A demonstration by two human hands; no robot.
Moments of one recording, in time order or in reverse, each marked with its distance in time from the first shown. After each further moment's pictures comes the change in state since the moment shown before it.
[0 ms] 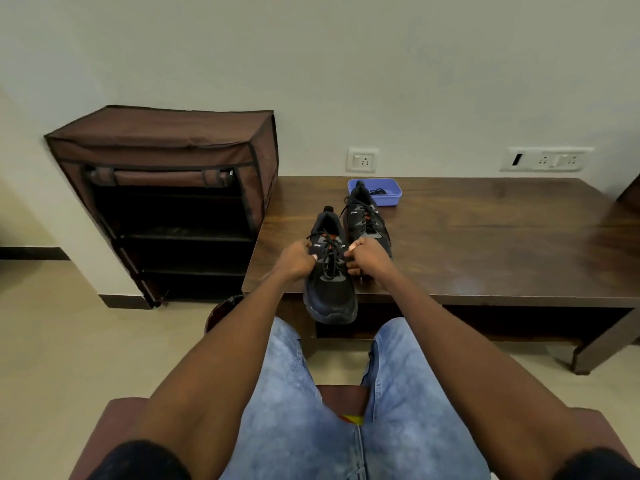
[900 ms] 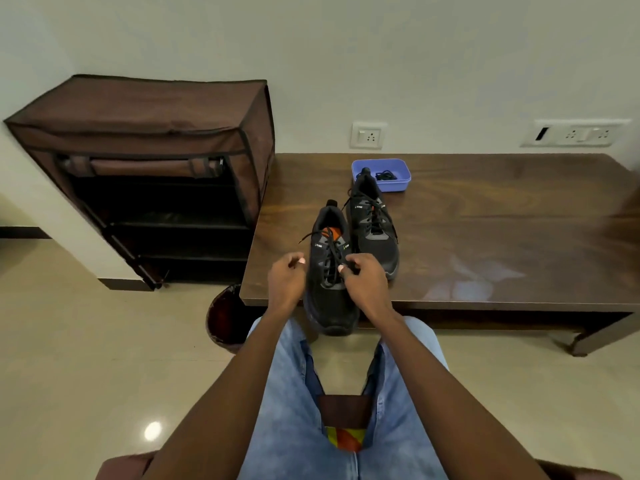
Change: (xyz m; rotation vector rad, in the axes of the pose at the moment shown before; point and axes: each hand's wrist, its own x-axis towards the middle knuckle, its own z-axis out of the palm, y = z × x) left_hand 0.005 -0.024 0.018 -0.407 0.254 -0.164; right_hand 0.003 0.026 0.021 -0.273 0.163 -0.234
